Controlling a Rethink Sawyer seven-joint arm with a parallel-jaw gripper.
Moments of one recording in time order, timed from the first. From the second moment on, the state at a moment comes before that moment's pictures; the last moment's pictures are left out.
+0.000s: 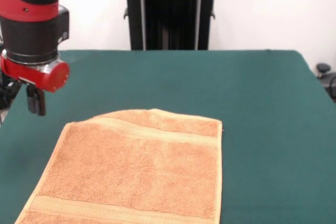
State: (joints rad) arm -0.51 -0.48 -0.04 1.38 -0.12 0.53 1.74
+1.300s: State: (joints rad) arm -0.53 -0.47 0.04 1.45 -0.18 0.48 1.74
